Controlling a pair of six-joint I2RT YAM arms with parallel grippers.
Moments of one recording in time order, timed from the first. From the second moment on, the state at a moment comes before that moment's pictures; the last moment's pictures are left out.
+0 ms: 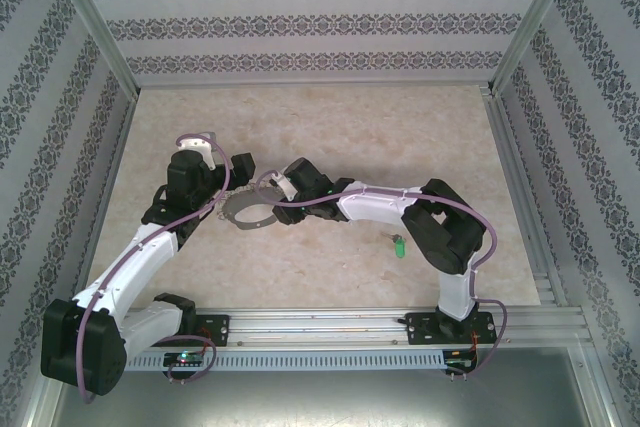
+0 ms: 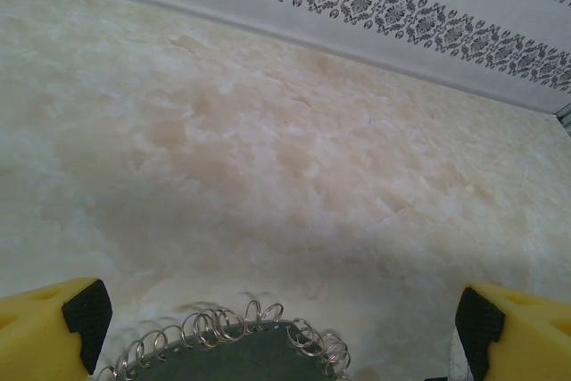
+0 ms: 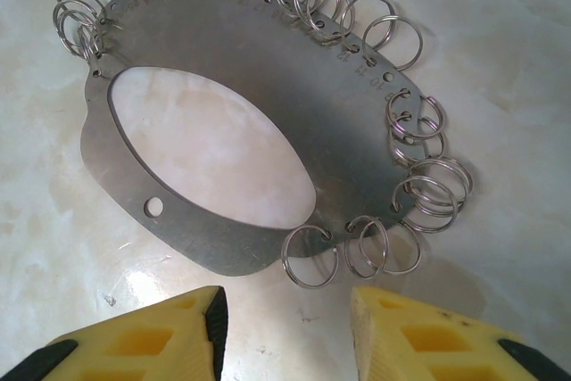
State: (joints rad) left arm -0.21 1.05 0.66 -0.03 0.04 -0.41; right arm 0.86 1.91 1.20 -0.16 -0.14 0.13
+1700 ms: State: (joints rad) left arm -0.21 1.05 0.66 -0.02 0.05 -0.42; right arm 0.94 2.07 1.34 -0.27 0.09 -0.02
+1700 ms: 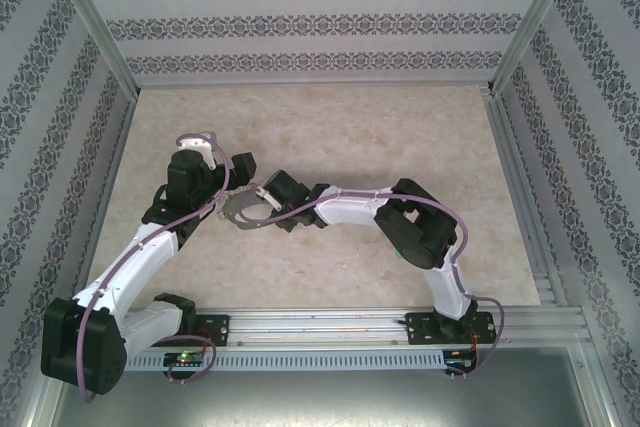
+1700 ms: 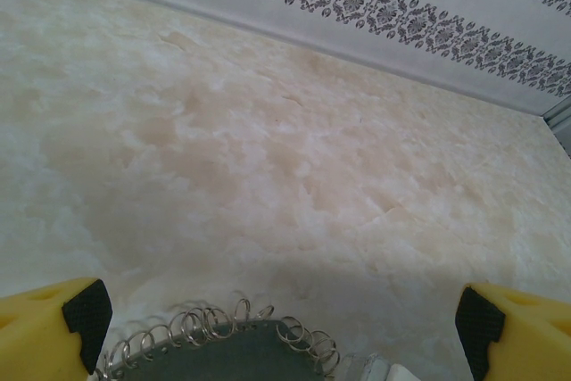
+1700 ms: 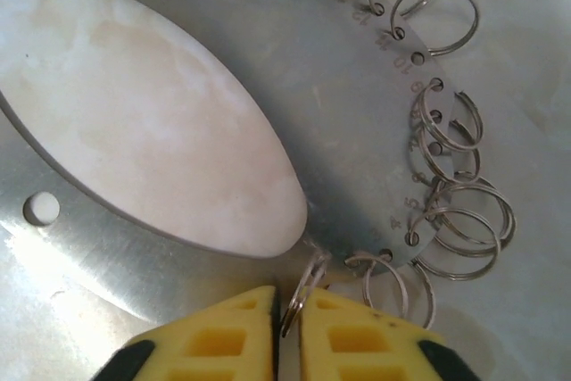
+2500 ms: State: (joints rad) left arm -0.21 0.96 0.49 0.37 0.18 -0.57; right arm 0.69 1.83 1.16 -0.16 -0.46 0.03
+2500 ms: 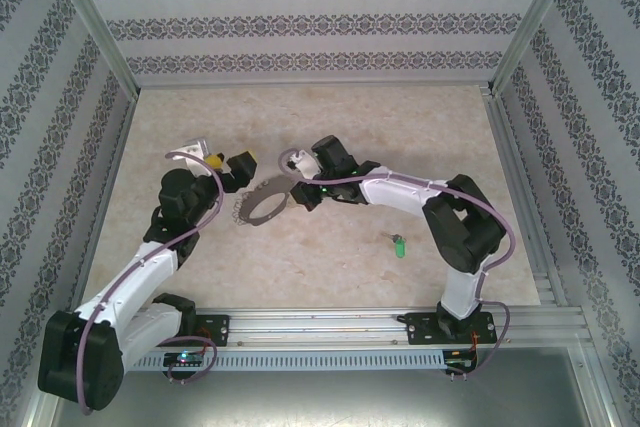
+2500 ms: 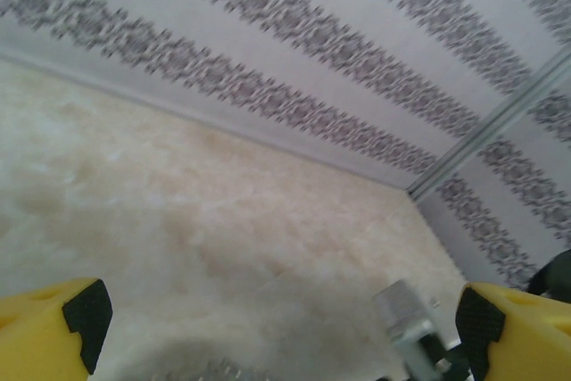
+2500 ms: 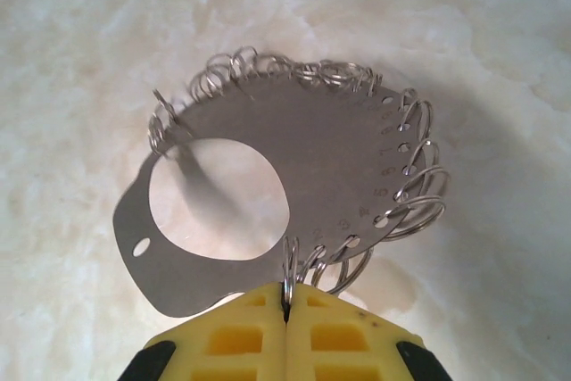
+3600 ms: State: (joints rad) left arm -0.39 1.38 0.84 0.23 0.55 -0.38; right arm 0.42 1.46 0.87 0.06 -0.70 0.16
